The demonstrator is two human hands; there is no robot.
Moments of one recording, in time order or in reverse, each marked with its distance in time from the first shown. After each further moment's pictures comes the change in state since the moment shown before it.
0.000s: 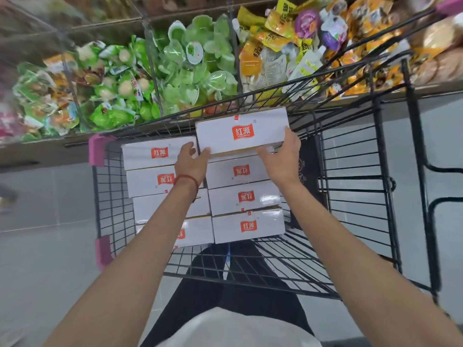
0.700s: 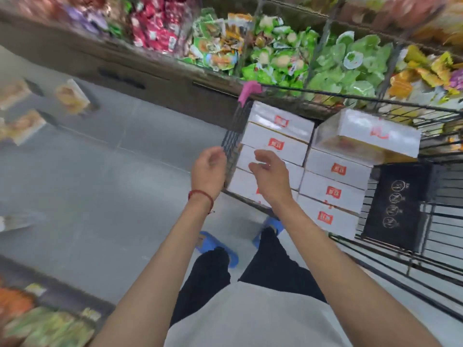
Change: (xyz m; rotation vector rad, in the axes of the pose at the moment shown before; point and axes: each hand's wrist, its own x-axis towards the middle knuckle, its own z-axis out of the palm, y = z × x) left_hand -0.123 -0.199 -0.245 -0.357 0.320 0.122; right_hand -0.274 -0.049 0.217 -0.101 -0.459 -0.208
